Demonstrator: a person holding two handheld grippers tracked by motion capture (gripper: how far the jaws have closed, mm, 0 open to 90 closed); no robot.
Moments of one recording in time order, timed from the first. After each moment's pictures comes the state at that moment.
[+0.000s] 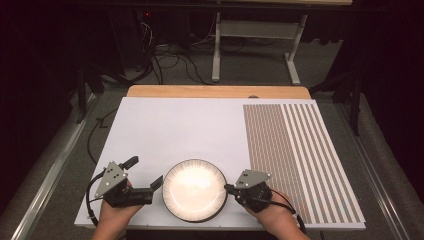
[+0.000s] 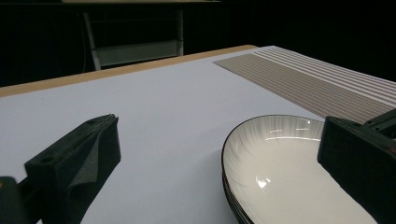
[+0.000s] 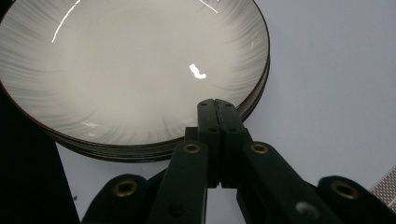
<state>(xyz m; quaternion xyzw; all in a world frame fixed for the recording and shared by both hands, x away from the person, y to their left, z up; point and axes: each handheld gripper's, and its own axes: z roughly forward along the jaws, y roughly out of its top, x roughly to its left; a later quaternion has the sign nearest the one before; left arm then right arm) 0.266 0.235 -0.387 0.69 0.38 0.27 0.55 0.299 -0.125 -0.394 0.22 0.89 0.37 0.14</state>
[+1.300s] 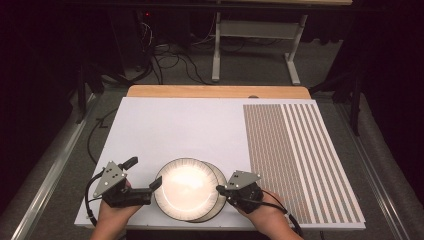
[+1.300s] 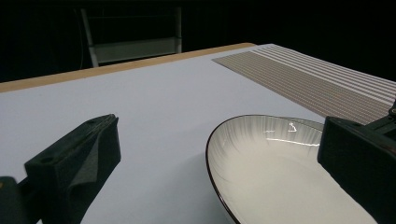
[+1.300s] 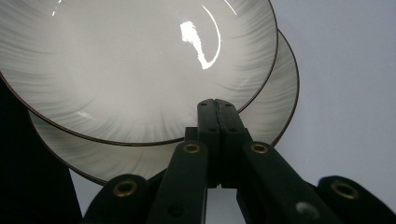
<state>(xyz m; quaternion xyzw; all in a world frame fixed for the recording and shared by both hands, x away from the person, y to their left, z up) 0.266 0.238 -0.386 0.69 0.39 0.26 0.55 0.298 -0.105 -0.398 0.21 0.89 0.37 0.14</state>
